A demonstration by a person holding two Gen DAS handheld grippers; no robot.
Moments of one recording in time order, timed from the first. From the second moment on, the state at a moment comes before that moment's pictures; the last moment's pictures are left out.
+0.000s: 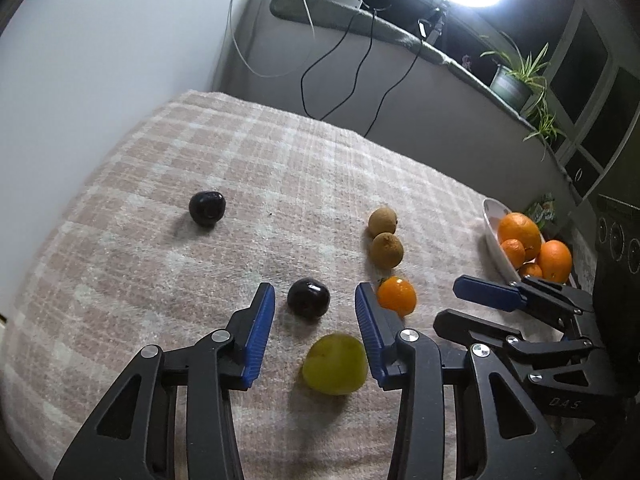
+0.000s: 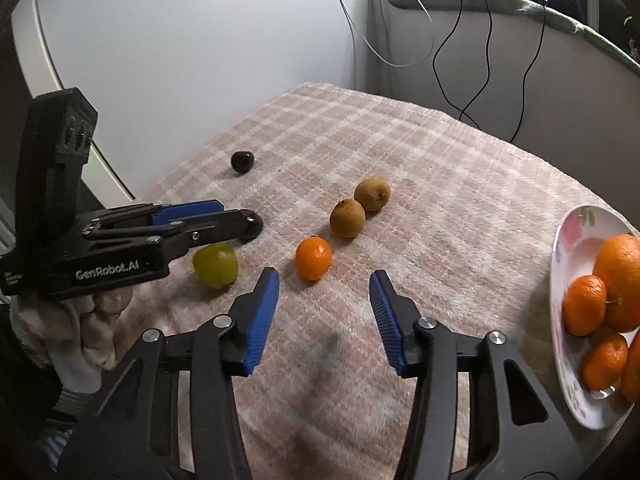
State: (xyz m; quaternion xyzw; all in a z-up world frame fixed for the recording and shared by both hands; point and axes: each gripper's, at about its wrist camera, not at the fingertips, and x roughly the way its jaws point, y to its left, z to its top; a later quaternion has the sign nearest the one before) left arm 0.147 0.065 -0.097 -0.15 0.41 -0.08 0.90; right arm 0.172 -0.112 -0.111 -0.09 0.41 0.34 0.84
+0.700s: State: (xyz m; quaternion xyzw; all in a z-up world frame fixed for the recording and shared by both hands) left arm 0.158 0.063 -0.105 -0.15 0.42 -0.09 0.89; right arm 0.194 -0.084 -0.129 -0.10 0.44 0.36 0.82
